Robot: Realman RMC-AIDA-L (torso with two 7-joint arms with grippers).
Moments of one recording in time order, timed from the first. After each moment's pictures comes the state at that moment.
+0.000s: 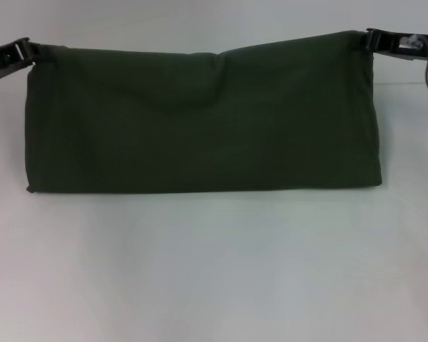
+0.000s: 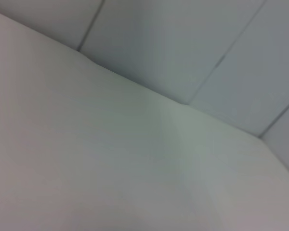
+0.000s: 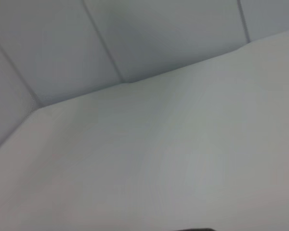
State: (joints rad) left arm -0.83 -1.89 0.38 0.49 2.22 0.99 -2.13; right arm 0.93 1.95 -0.45 -0.43 -2.24 -0.80 2.06
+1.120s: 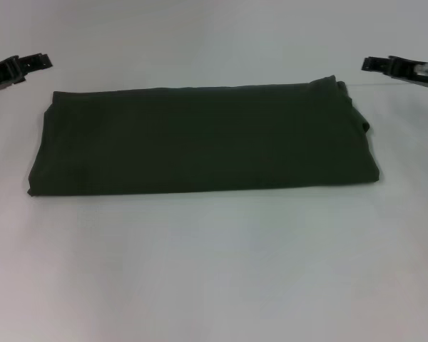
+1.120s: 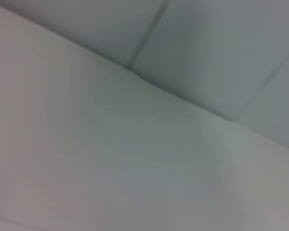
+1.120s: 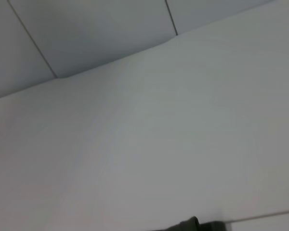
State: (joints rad) left arm -0.80 -1.89 0.39 0.41 2.13 0.85 -2.04; right arm 0.87 1.96 -0.51 -0.39 -2.23 -0.62 2.10
